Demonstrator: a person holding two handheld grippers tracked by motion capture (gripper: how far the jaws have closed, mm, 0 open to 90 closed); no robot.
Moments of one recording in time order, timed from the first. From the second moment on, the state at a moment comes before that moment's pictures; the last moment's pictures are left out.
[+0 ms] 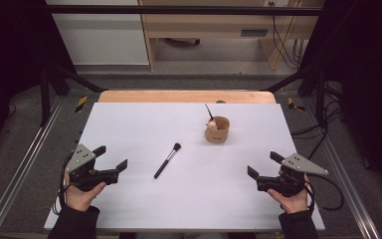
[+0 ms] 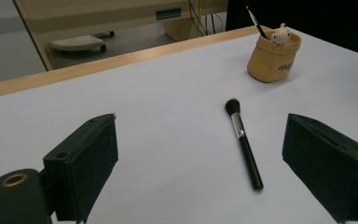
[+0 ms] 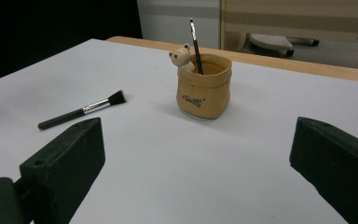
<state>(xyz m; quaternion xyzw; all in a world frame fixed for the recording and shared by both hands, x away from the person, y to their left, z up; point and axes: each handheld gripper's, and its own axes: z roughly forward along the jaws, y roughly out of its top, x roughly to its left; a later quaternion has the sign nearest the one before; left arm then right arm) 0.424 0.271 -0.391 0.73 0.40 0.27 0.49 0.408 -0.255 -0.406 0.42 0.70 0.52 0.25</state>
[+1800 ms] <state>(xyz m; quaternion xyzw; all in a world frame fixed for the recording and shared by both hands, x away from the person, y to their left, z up) 0.469 0.193 -0.355 0.80 0.34 0.24 0.43 0.408 -0.248 -0.404 0.42 0.71 0.52 0.25</state>
